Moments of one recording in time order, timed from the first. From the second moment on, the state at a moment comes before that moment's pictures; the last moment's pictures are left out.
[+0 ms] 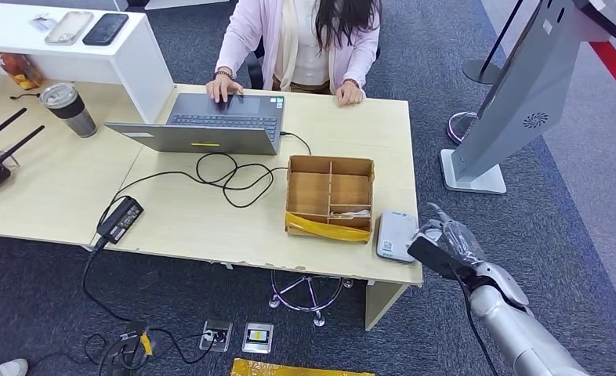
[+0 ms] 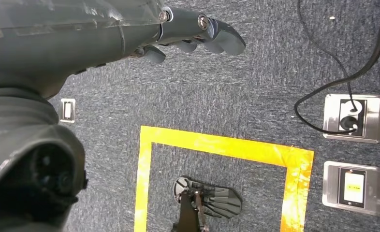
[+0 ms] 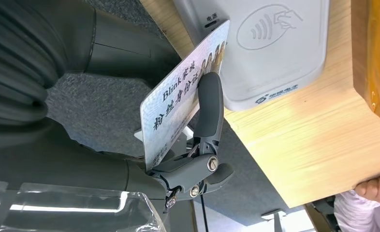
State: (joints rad) left arm -0.14 0.25 -0.52 -0.27 0.62 0.16 0.06; right arm -0.63 -0.26 0.68 -0.53 0.27 -0.19 -0.36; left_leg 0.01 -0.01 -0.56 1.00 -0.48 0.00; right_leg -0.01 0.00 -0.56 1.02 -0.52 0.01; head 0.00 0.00
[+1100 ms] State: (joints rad) left arm -0.15 0.27 -0.58 -0.27 0.59 0.12 0.00; right arm -0.92 -0.18 0.67 -0.47 0.45 -0.19 -0.35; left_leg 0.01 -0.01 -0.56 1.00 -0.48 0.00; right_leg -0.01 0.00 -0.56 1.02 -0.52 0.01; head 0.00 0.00
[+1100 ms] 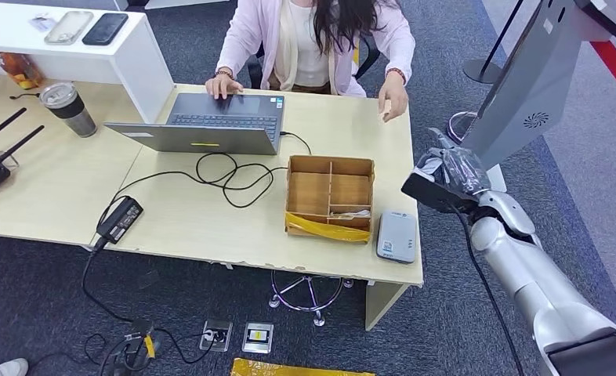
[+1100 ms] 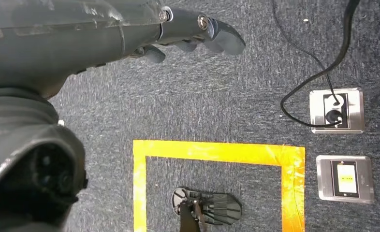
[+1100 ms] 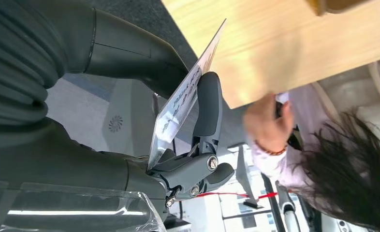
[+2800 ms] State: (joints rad) left arm -0.16 0.29 -0.63 -0.24 0.55 0.08 -0.06; right arm -0.91 -0.16 0.54 -0.56 0.58 -0.09 -0.16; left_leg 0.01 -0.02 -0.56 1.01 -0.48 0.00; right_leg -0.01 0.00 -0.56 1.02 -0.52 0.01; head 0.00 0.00
